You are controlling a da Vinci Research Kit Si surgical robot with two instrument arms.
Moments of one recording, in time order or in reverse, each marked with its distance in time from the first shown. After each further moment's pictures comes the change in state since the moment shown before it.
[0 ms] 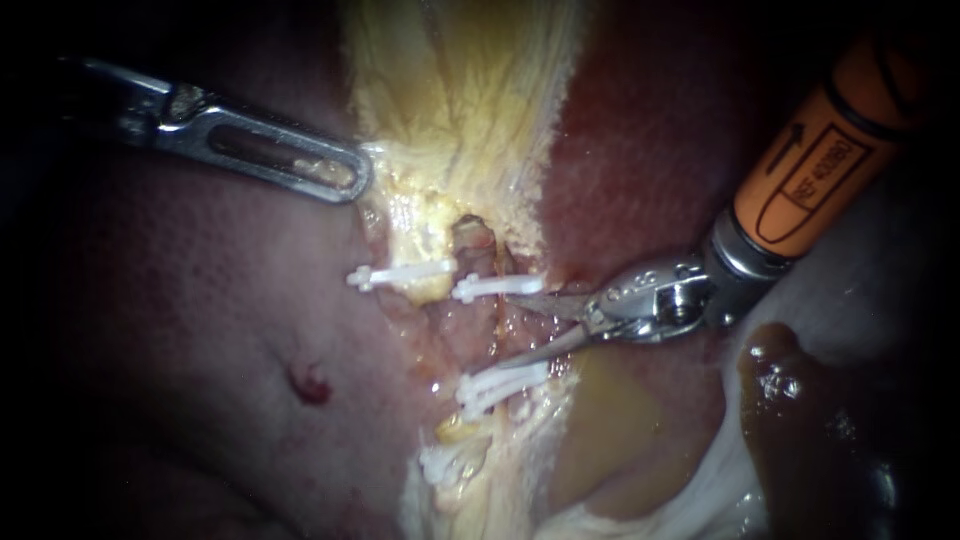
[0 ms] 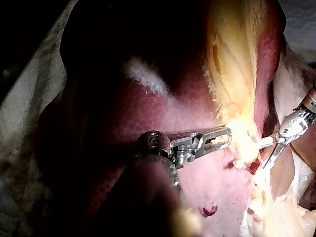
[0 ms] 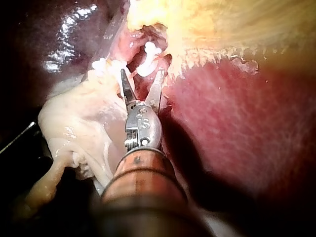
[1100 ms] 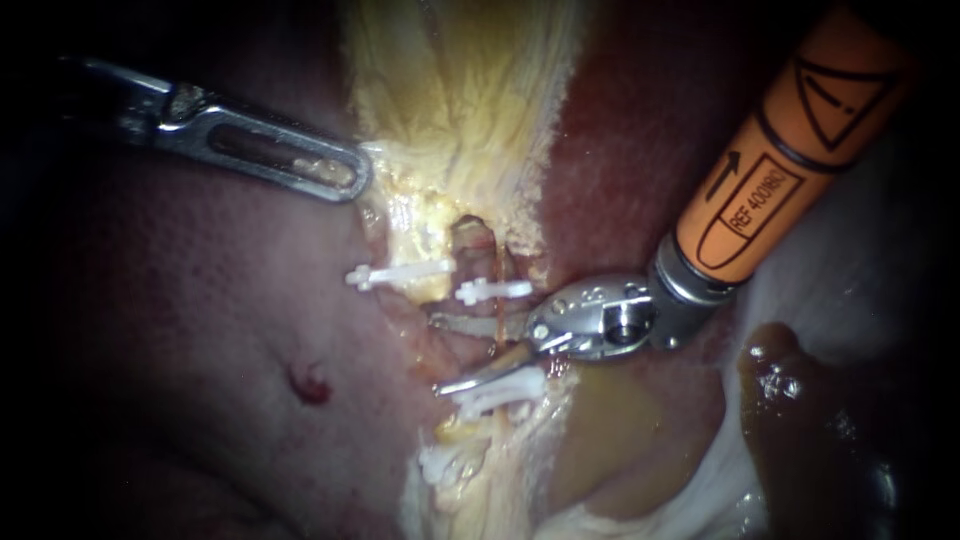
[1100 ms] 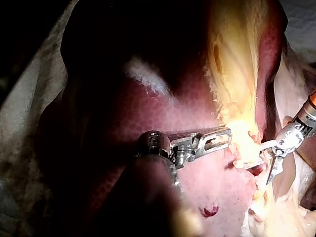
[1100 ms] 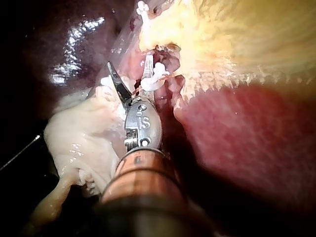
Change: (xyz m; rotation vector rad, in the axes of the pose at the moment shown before) right arm 0.003 -0.002 0.004 0.224 0.148 -0.042; left arm 0.000 0.001 0.000 -0.001 0.000 0.001
